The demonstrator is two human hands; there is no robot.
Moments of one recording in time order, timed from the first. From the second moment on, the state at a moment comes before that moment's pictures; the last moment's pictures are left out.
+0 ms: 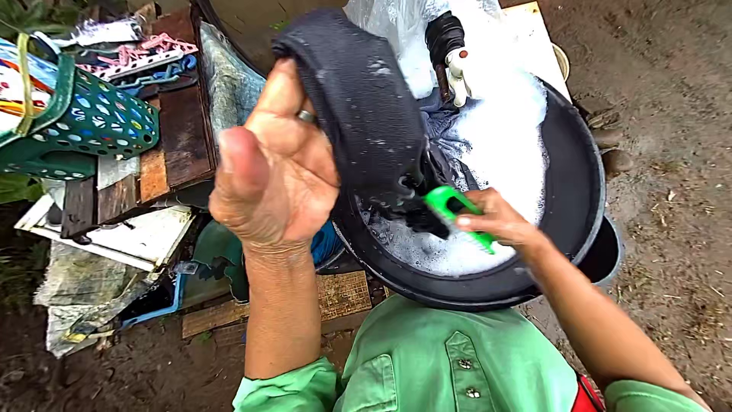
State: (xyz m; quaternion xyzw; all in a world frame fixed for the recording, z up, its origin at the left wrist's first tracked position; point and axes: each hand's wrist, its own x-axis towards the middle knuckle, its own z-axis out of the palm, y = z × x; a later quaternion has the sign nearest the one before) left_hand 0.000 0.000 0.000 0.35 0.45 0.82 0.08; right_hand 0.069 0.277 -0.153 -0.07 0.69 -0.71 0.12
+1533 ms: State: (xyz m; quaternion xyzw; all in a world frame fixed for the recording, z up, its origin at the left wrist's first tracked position) left_hand 0.009 0.054 -0.042 -0.13 0.54 0.83 0.01; right_hand 0.034 0.168 -0.180 0.09 0.83 -0.55 -0.02
